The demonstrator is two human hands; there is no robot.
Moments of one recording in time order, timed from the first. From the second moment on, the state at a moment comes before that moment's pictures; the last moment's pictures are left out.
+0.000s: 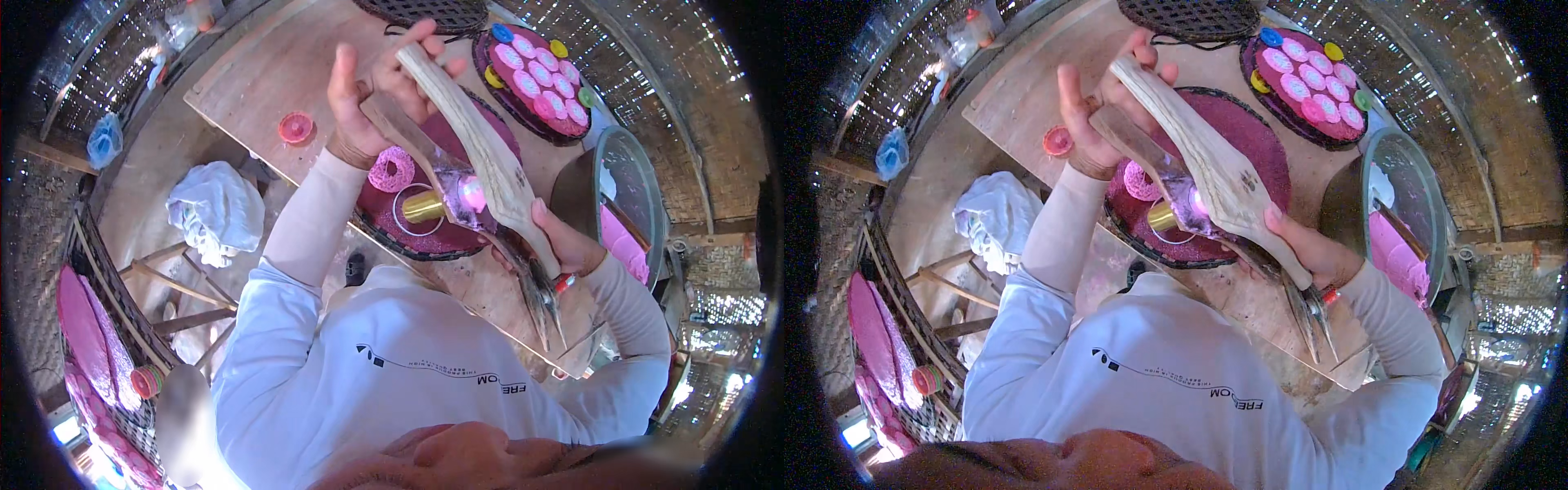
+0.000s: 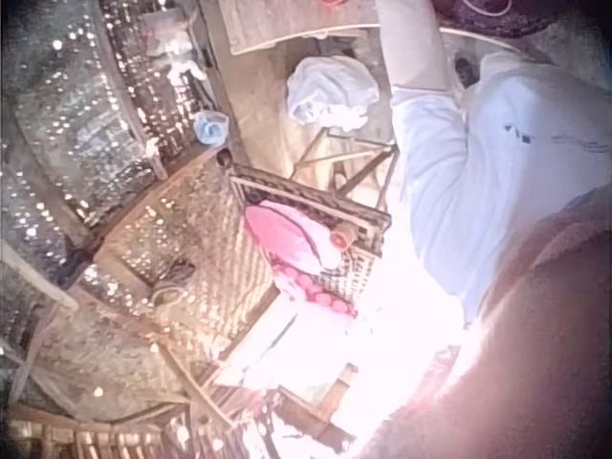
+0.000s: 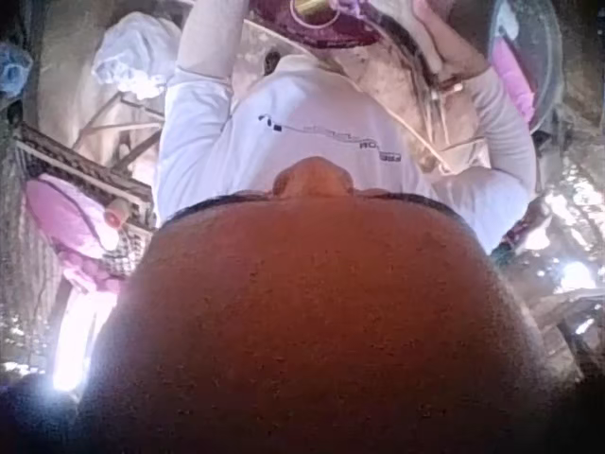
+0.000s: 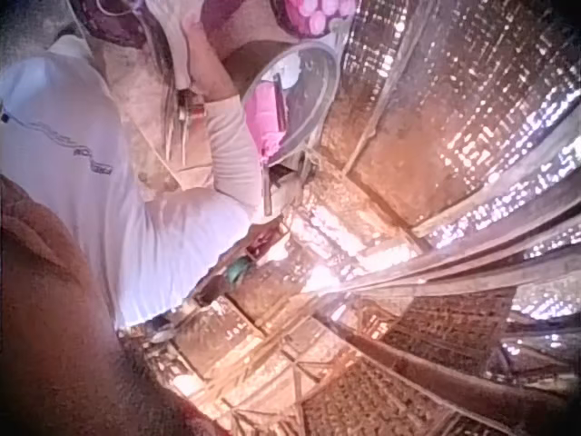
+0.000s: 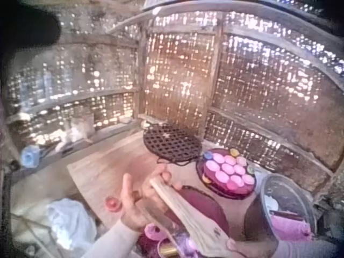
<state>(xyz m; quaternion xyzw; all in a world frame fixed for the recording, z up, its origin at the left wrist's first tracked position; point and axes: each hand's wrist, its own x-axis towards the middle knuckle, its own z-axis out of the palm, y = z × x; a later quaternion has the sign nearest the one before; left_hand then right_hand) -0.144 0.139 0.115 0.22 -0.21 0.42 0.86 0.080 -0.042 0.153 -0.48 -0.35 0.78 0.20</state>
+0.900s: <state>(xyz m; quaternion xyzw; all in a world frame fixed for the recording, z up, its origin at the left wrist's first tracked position) -0.157 0.124 0.016 0.07 -0.07 0.49 0.87 0.061 -0.020 0.120 -0.64 -0.41 0.64 0.11</state>
